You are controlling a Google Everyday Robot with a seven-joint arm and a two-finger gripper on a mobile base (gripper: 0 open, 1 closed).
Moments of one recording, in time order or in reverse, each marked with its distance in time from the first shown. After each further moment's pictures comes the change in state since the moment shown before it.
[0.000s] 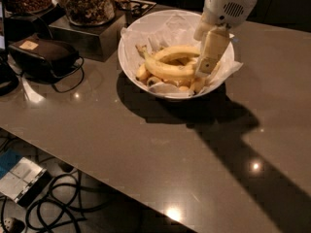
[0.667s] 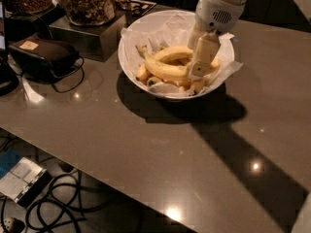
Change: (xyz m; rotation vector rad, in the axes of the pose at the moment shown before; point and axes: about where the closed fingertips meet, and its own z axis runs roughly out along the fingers) arm -0.006 -0.008 0.025 -0.050 0.008 0.010
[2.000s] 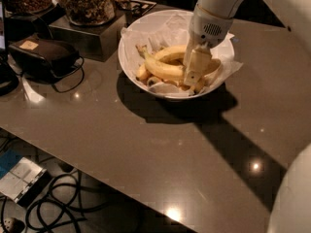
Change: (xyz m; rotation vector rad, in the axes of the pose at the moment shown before) arm 0.003 -0.003 0.037 -0.079 0.025 0.022
